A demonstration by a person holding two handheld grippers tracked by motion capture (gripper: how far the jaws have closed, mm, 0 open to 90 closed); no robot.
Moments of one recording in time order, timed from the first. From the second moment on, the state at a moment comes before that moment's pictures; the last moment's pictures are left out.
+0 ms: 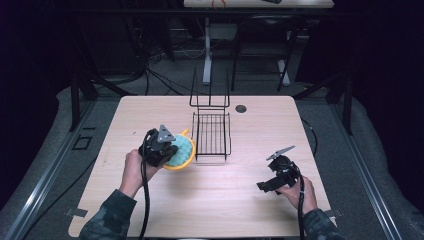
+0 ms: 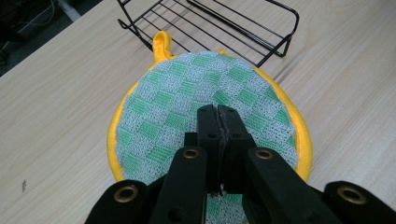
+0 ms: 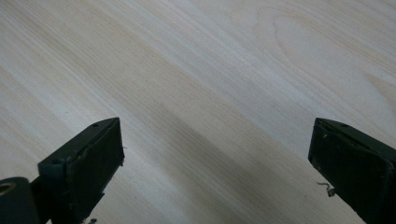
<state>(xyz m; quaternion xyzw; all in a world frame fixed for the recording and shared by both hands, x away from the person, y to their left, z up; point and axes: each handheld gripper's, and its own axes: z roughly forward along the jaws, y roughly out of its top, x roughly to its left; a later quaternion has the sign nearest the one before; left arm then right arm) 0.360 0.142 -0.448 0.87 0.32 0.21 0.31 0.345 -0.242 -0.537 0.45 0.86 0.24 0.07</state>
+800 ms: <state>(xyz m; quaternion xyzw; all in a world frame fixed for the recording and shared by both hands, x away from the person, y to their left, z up) 0.382 0.101 -0.444 0.87 0.30 0.20 0.33 0.344 -0.244 -0.537 0.45 0.86 0.24 0.07</state>
